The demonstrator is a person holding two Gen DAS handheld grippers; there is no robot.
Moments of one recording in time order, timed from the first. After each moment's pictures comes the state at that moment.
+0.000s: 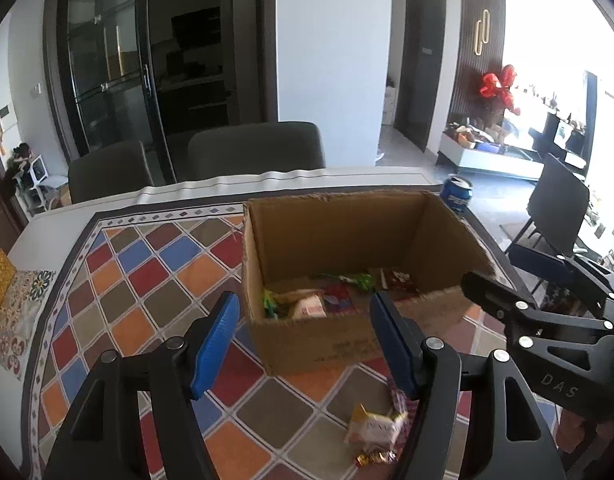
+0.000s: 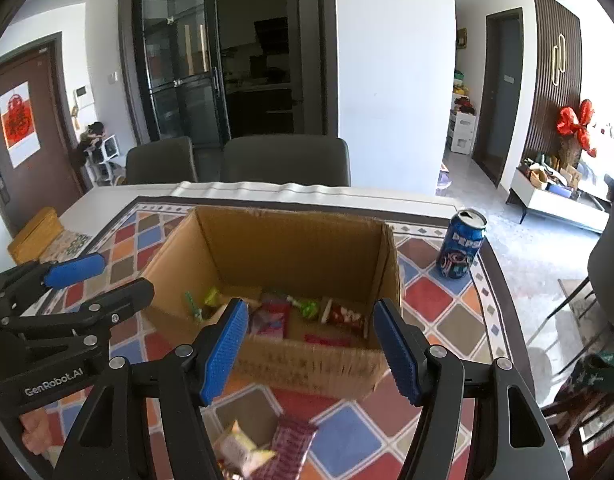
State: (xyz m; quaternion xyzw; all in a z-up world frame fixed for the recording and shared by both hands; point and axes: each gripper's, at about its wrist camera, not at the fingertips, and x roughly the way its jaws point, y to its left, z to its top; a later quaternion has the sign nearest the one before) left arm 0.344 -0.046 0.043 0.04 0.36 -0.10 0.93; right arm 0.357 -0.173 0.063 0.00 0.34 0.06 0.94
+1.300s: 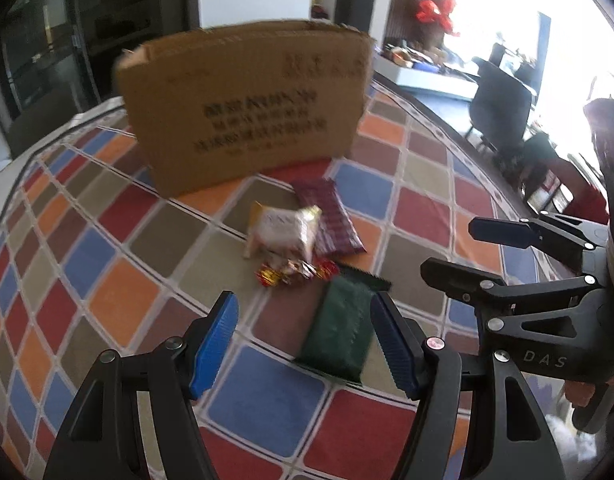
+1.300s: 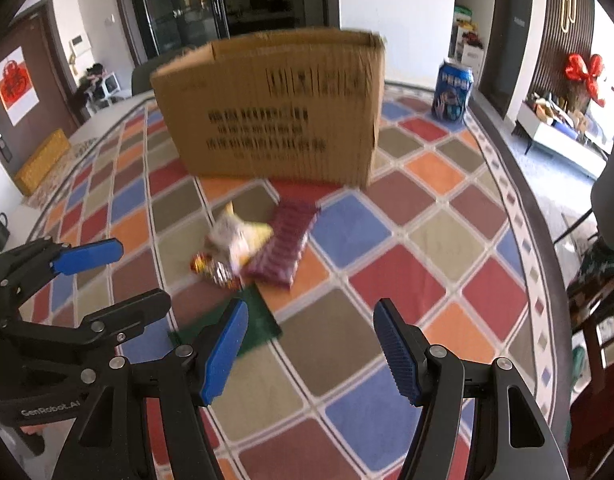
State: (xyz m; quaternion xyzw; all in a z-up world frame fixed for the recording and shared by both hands) left arm 0.217 -0.087 -0.078 0.08 0.47 -0.22 0.85; right arm 0.231 -0.190 -0.051 0.00 0.47 0.07 0.88
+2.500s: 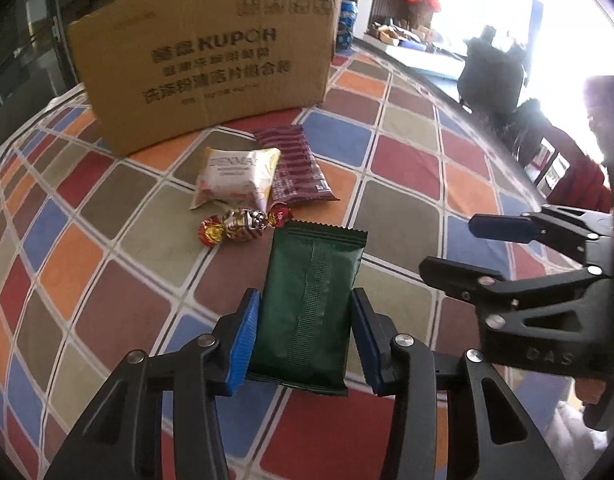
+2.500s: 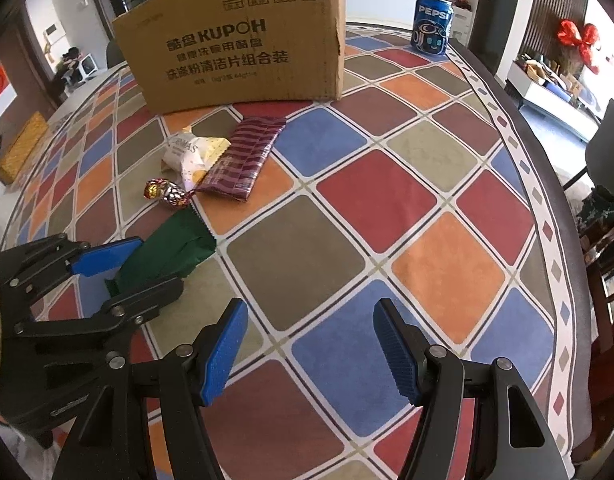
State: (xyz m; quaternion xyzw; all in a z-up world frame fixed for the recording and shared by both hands) left arm 0.201 -0.105 -0.115 0.08 0.49 -0.23 0.84; right arm 0.214 -0.208 -0.096 0.02 0.53 0.05 0.85
